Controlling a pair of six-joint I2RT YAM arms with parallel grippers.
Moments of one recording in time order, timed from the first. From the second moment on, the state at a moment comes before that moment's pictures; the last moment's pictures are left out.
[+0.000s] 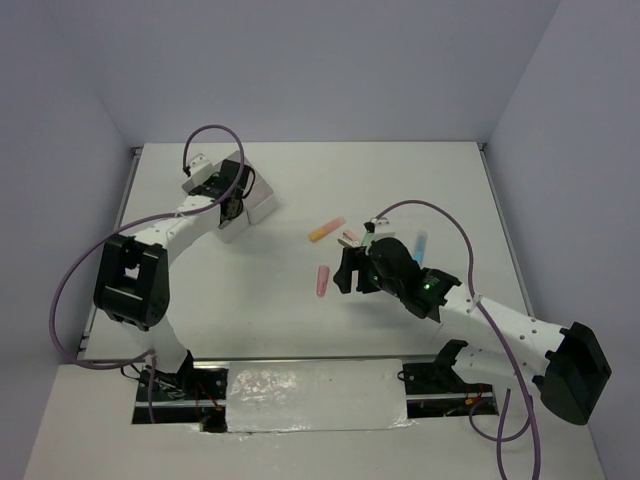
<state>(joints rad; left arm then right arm) -0.30 1.72 1.26 -0.48 -0.69 -0.90 0.80 1.02 0.64 -0.25 0.14 0.59</state>
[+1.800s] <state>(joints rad) -0.46 0.86 0.84 -0.66 -0.09 -0.32 0.54 1.57 0.81 -0.36 0.33 0.79</state>
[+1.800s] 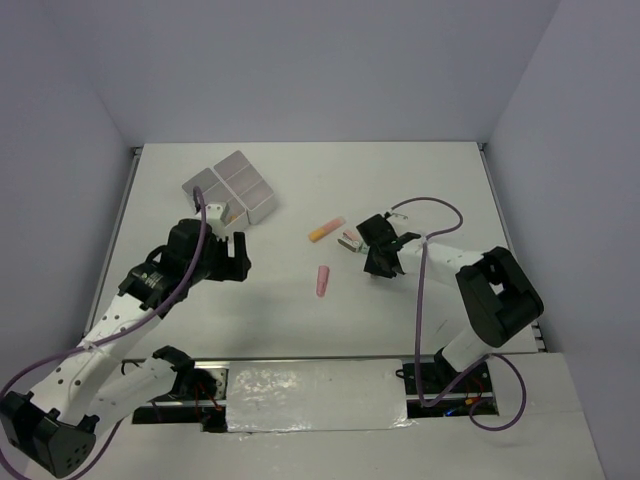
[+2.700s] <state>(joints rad) -0.54 0.88 0.61 -0.13 0.24 -0.85 0.94 1.01 0.64 -0.04 0.12 0.45</state>
